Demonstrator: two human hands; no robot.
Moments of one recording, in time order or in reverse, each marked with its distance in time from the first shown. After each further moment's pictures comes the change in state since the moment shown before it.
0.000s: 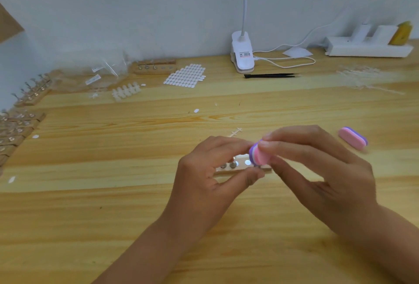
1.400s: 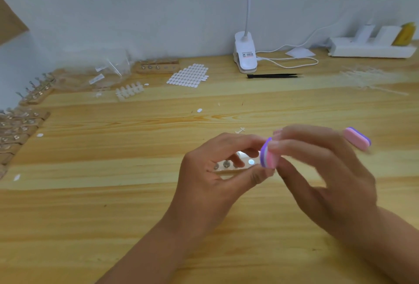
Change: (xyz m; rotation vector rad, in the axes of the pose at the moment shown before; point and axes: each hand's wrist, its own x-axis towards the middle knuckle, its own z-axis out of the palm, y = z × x) left_hand 0.002 0.000 0.001 -0.182 0.000 -0.029; right_hand -0.008 0.005 0.007 -0.080 0.063 -0.103
